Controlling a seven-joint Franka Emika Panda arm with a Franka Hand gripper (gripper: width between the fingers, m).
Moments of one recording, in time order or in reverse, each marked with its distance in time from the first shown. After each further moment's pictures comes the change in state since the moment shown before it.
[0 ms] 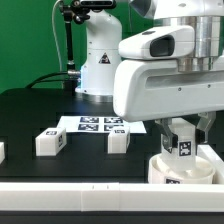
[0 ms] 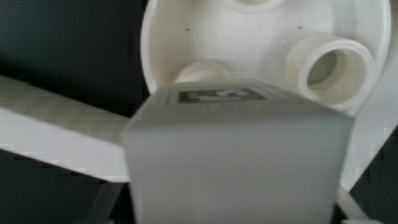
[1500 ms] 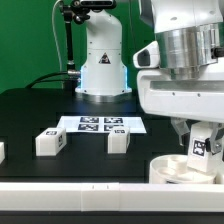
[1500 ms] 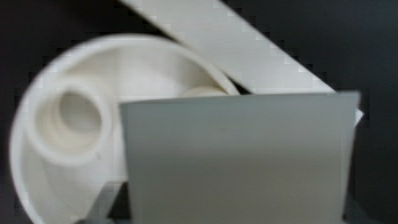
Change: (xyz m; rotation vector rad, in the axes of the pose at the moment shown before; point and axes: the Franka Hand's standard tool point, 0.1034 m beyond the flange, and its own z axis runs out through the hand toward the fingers) arm -0.005 -0.028 0.011 0.137 -0.028 1.312
